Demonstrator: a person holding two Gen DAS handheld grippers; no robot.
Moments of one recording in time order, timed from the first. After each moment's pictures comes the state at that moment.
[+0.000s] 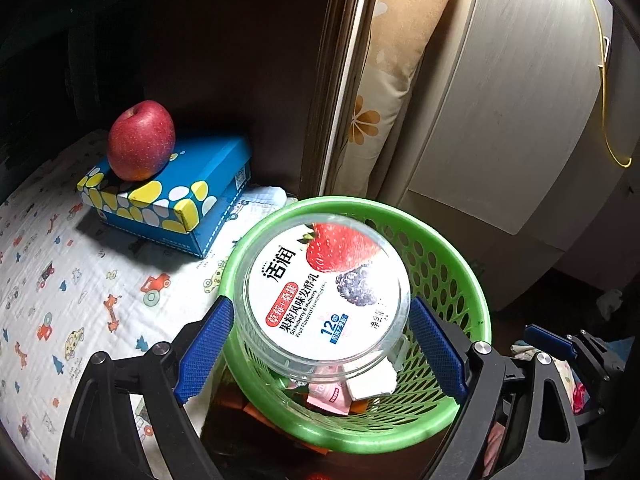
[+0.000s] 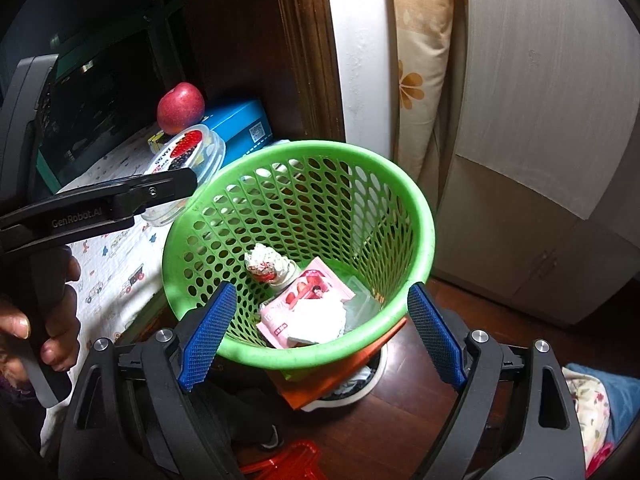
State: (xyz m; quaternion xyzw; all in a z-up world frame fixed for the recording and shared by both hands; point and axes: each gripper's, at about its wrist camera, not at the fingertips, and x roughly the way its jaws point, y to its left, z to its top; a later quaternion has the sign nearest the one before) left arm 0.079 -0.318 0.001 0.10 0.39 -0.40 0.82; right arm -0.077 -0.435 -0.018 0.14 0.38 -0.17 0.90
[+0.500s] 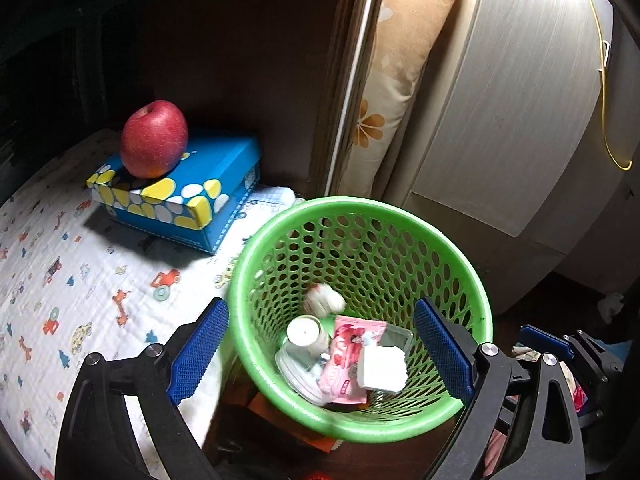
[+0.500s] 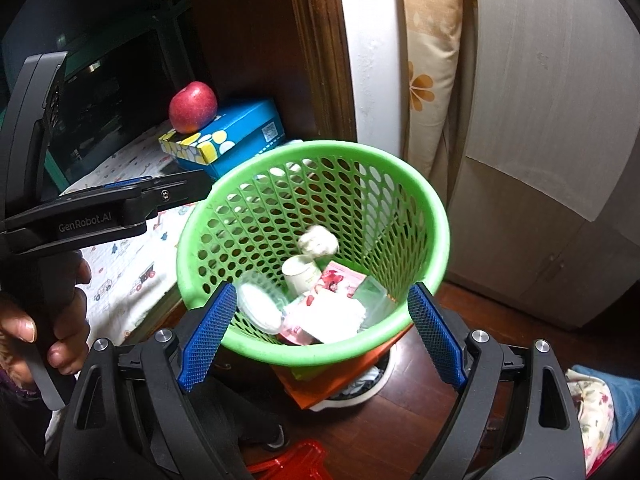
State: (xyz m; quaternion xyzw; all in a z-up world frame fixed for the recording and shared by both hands) left arm 0.079 -0.300 0.005 0.09 0.39 -0.39 0.83; right arm -0.072 -0.418 -0.014 0.14 0.38 -0.15 0.90
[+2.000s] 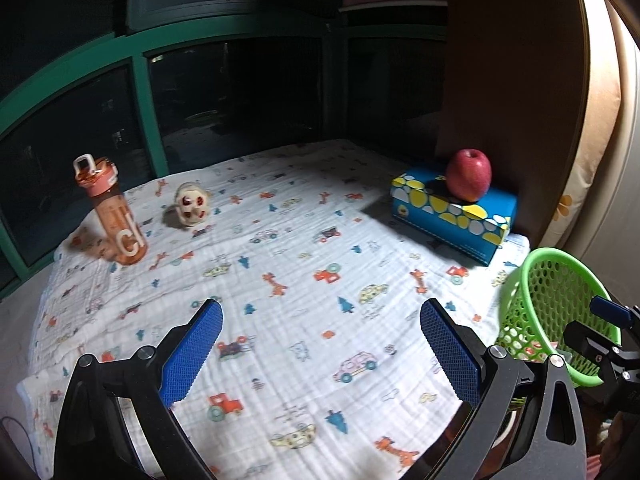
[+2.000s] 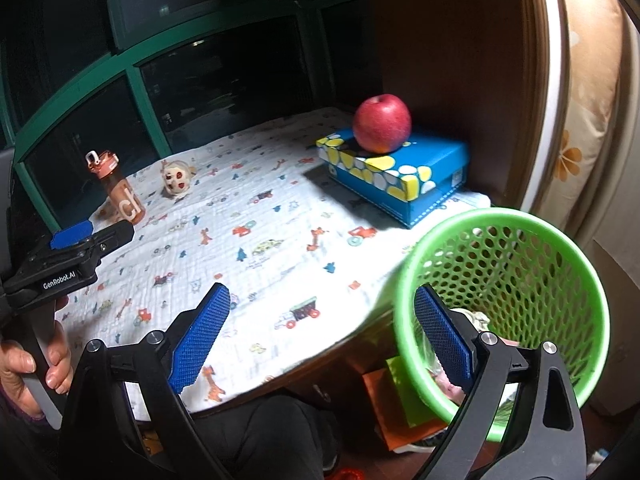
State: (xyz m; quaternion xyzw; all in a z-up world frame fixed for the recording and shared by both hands) left arm 0.081 -0.034 0.041 0.04 0.33 -0.08 0.94; right arm 0.024 -0.275 0.019 0.08 0.35 0.03 0.93
